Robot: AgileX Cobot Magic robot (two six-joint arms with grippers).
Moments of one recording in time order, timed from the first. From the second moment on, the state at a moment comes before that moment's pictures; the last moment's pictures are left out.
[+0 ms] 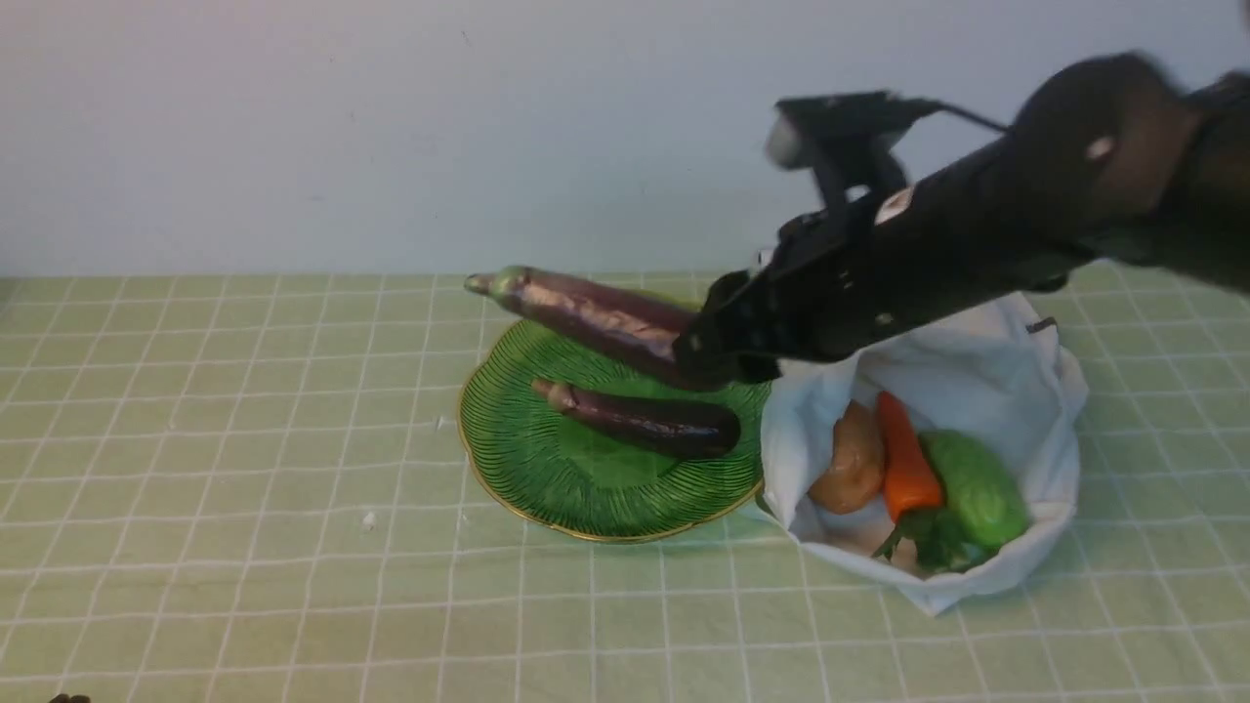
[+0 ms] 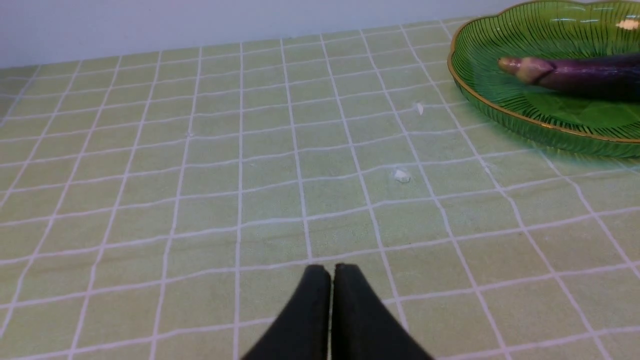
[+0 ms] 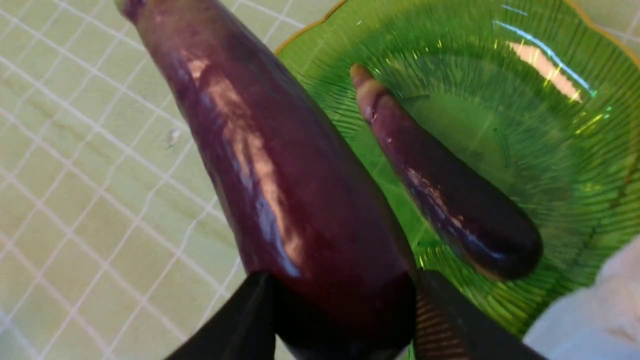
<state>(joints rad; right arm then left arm) 0.51 1.75 -1.32 0.55 0.66 -0.38 -0.09 -0.01 0.03 0.02 0.38 0.01</state>
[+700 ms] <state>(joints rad) 0.51 1.87 -1.38 0.38 0.62 -0.38 -0.09 -0.01 0.03 0.02 0.38 0.01</state>
